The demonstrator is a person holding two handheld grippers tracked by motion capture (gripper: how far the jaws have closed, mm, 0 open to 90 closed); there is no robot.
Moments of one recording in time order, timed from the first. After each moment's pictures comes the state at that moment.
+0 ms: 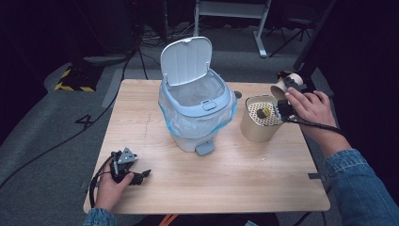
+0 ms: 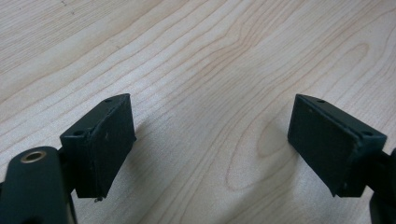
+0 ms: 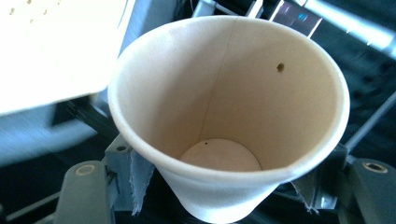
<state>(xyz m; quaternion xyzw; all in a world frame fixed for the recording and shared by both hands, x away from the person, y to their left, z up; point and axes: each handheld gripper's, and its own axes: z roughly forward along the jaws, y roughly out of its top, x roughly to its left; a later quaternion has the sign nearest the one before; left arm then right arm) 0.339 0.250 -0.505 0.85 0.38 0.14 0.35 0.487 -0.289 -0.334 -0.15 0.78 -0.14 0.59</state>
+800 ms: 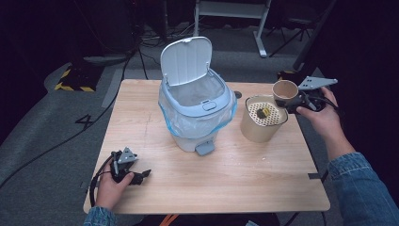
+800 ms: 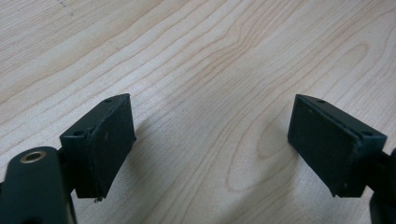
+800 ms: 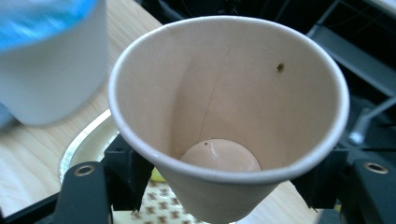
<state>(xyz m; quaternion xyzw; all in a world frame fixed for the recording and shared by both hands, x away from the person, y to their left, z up) 0.340 0.250 -0.505 0.85 0.37 0.14 0.34 0.495 -0.343 -0.315 0.27 0.83 0.40 0.26</state>
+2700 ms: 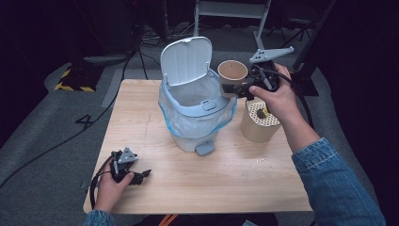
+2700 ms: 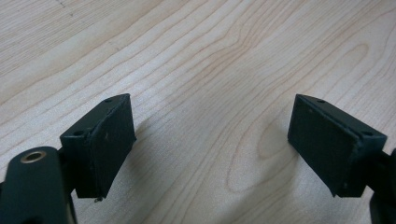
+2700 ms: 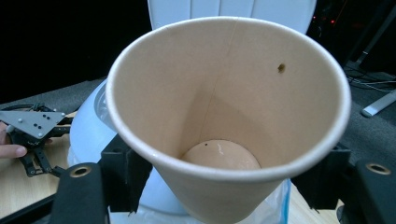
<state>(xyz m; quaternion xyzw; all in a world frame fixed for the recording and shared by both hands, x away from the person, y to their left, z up) 0.340 0.250 -0.505 0.85 0.37 0.14 0.34 0.473 -0.168 -0.226 0.23 0.83 0.48 0.15</state>
